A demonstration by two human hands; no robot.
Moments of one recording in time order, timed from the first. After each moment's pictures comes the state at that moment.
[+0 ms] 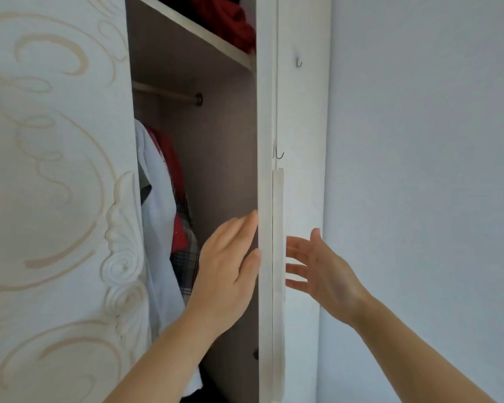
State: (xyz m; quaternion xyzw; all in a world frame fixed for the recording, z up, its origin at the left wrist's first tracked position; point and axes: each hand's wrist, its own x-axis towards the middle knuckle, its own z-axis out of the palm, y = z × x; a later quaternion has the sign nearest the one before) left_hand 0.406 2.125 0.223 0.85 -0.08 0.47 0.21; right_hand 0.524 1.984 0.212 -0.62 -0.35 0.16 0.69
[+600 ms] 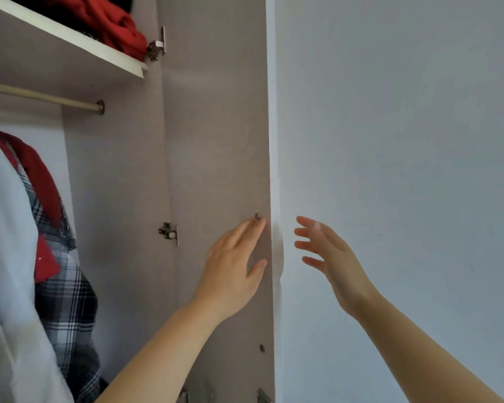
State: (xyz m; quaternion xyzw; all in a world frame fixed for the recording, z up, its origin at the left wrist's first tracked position) left_hand 0.545 1.966 0.228 0.90 -0.14 0.39 0.16; right_hand 0.584 1.787 0.234 -0.69 -0.30 -0.11 0.65
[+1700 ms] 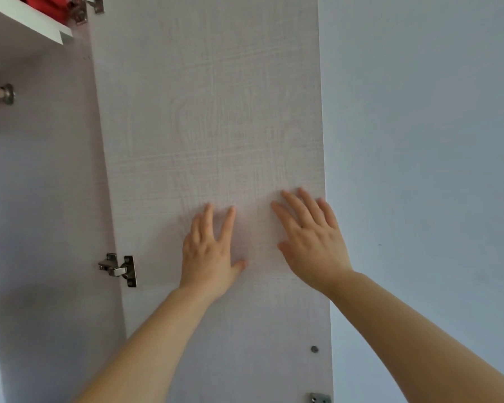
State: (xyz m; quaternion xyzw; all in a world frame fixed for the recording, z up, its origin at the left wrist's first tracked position) left_hand 0.747 2.025 0.239 0.91 -0.02 0.41 0.02; right_hand 0.739 1.836 0.258 -0.84 -0.20 -0.50 0.01
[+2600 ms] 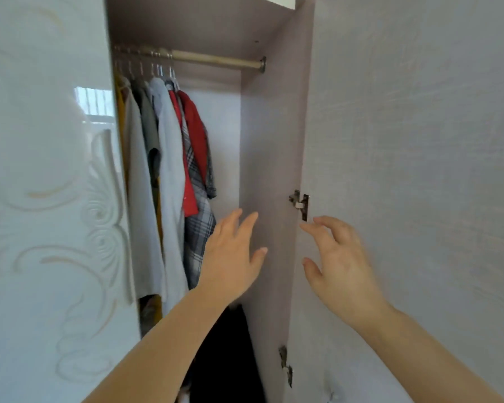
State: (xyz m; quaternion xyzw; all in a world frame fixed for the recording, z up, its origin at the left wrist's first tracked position) left_hand 0.574 2.084 0.174 0.86 0.29 0.42 0.00; right_hand 0.696 1.943 0.194 -0.72 -0.56 -0.27 0.31
